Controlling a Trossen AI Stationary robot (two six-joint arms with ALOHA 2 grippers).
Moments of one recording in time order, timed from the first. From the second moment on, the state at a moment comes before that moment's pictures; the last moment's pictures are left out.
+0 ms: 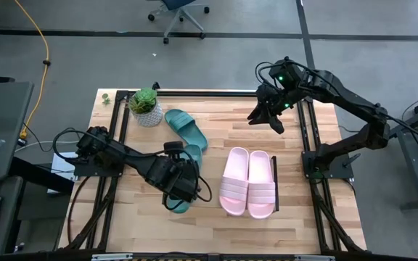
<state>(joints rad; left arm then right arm) -0.33 1.85 1.88 -1.57 -0.53 -0.49 -0.42 1.34 1.61 -1.08 -0.58 -0.19</state>
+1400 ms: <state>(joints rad) -0.33 1.88 1.87 -1.57 -0.55 -0.52 -0.45 1.34 1.61 -1.07 -0.57 -0.18</state>
